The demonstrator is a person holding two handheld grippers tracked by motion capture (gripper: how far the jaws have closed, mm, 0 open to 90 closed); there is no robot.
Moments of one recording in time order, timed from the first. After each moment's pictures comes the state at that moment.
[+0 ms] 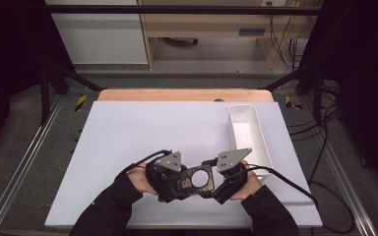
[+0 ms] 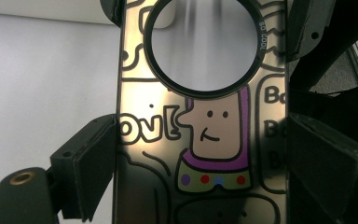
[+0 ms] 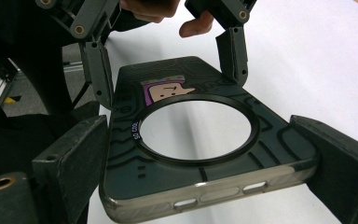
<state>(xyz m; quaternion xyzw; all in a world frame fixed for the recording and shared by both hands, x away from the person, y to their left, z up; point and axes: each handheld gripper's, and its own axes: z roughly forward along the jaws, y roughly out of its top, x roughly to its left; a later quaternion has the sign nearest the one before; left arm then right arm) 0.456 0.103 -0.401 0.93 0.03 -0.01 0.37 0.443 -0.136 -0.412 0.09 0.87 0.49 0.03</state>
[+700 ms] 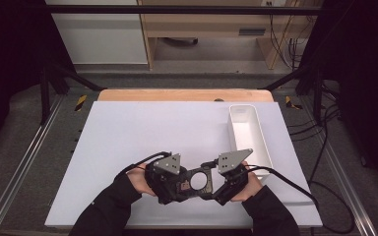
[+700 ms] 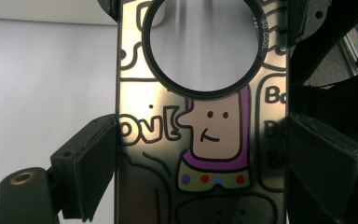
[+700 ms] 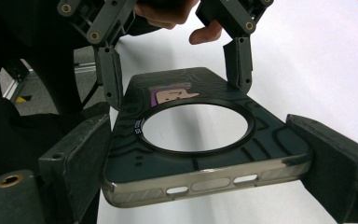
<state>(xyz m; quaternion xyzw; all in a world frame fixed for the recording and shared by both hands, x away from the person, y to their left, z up) 0.455 0.106 -0.405 0.93 0.01 -0.02 0.38 0.440 -0.137 -0.411 0.07 0.87 0.49 0.03</state>
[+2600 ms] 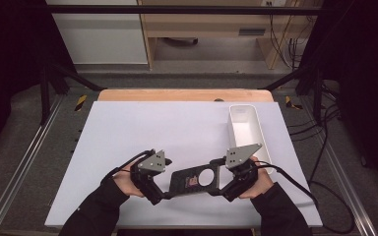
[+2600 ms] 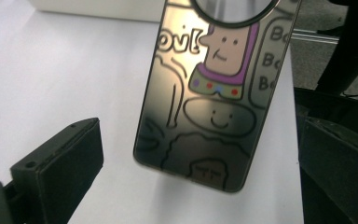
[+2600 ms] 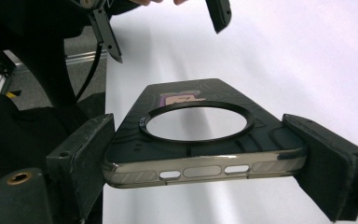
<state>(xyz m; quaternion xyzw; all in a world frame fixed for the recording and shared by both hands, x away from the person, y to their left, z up) 0.446 0.141 -0.394 0.92 0.06 0.05 0.39 0.438 -0.156 -0.387 0.10 0.88 0.46 0.03</state>
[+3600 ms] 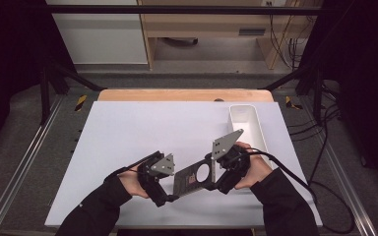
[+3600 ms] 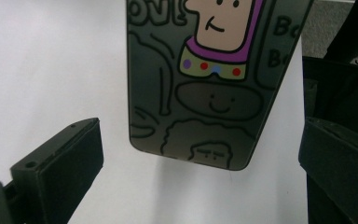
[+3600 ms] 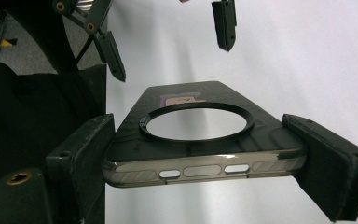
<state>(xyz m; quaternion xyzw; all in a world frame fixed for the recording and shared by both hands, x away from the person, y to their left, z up) 0.446 0.117 -0.397 0.95 0.05 0.05 0.32 0.449 -0.126 -0.345 0.07 0.93 0.36 0.03</state>
